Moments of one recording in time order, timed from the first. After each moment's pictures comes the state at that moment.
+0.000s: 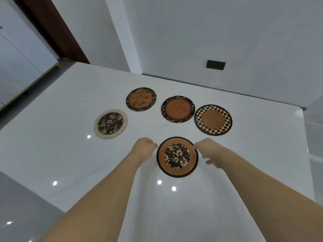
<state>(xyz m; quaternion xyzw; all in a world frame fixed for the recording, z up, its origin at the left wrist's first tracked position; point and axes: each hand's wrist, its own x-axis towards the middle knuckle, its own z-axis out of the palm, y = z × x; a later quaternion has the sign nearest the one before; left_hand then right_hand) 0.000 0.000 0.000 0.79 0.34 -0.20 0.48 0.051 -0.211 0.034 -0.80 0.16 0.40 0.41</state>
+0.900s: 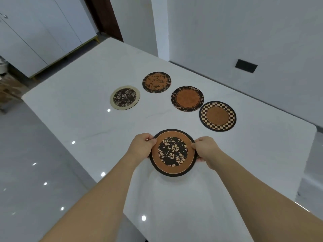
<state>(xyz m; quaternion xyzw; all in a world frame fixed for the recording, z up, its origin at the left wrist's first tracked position) -0.079 -0.072 0.033 0.75 0.41 -0.05 0.51 0.033 -0.253 0.029 -0.81 0.07 0.39 0.43</state>
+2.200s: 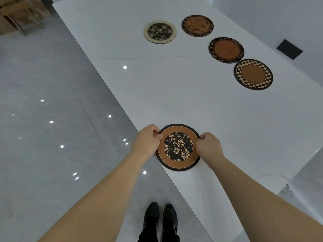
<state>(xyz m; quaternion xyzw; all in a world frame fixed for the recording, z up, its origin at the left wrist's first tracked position) -0.279 -0.168 -0.071 0.77 0.46 0.00 0.44 -0.139 -0.317 -0.062 -0.91 -0.12 0.32 0.26</state>
